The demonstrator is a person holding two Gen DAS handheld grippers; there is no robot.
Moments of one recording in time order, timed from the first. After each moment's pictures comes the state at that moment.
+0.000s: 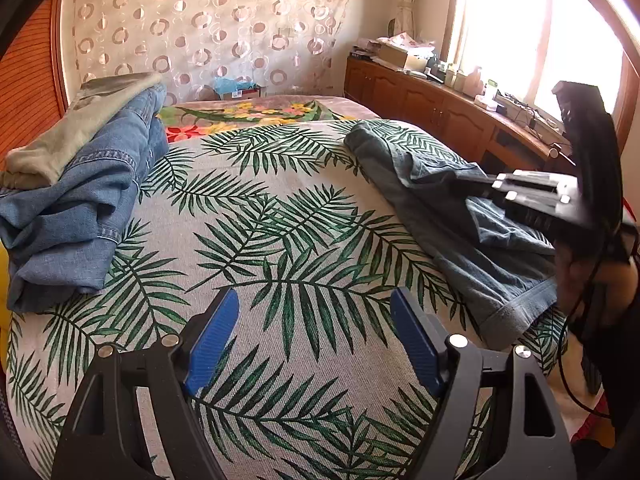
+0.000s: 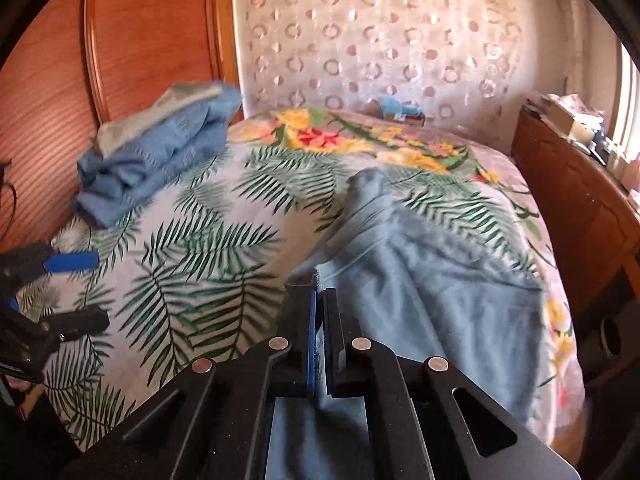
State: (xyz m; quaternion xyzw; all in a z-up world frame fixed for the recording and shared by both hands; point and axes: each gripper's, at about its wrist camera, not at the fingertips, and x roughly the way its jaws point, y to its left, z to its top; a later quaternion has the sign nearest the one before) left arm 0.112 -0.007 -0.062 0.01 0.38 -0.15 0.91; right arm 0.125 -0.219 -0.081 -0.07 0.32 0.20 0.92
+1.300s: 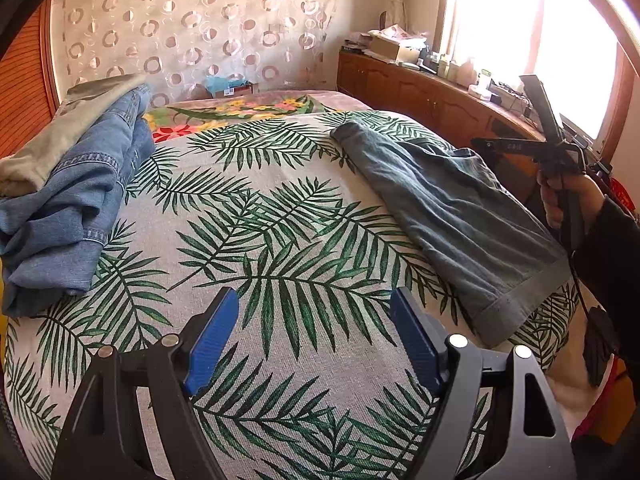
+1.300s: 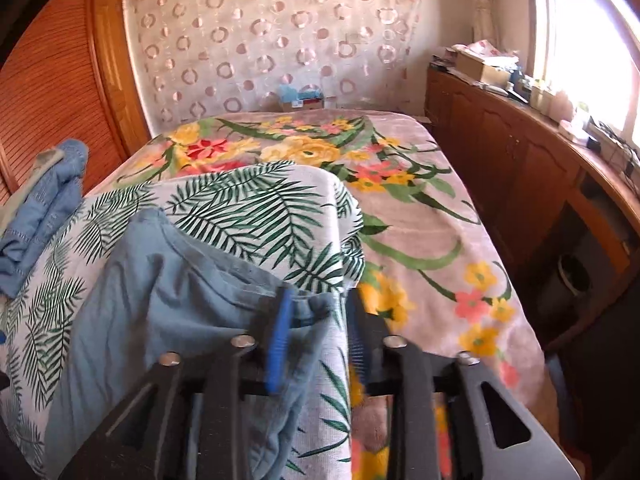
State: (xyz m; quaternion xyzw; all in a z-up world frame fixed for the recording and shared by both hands) left arm 0.113 -0.020 -0.066 0.02 0.39 -0.16 0.91; right arm 0.177 -0.296 -0.065 -0.01 0.35 0.07 0.94
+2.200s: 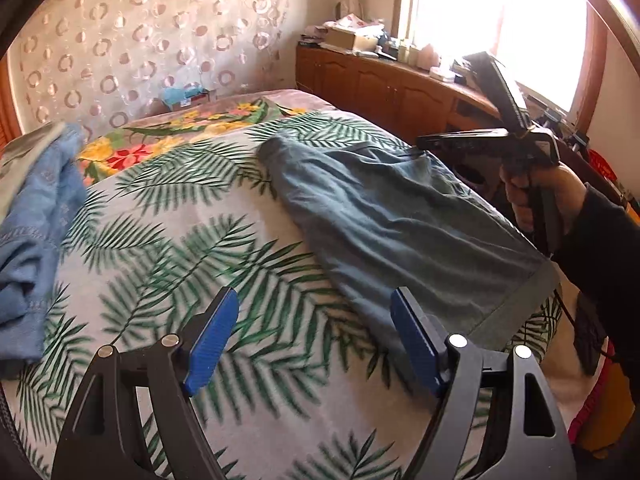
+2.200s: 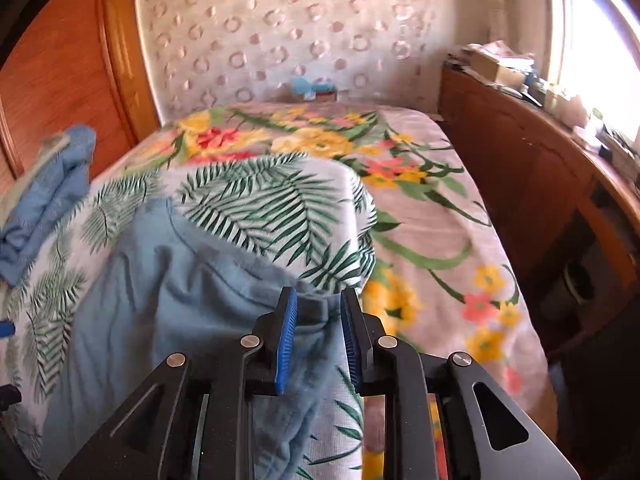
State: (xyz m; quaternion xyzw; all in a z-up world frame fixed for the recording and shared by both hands) left arm 0.145 -0.096 -0.058 0.07 0.39 -0.22 0.89; right arm 0.186 -0.312 -0.060 -0.03 0.36 0.09 0.93
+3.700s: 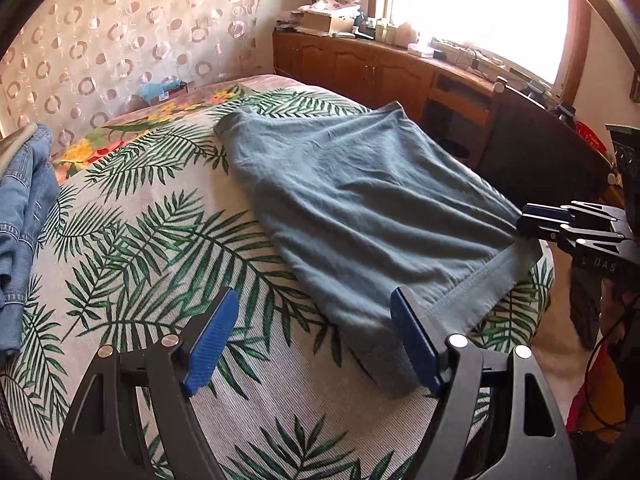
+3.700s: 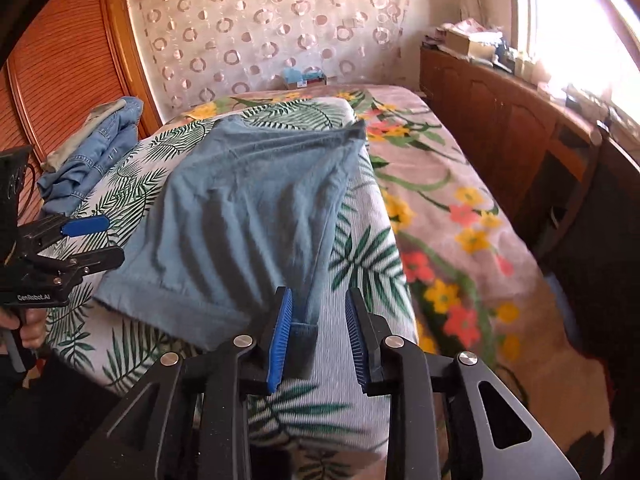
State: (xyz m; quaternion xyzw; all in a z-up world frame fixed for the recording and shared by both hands) left arm 0.121 -0.122 -0.076 0.09 0.41 -0.24 0.87; right arm 0.004 -0.342 -0.058 0.02 0.37 0.07 0.93
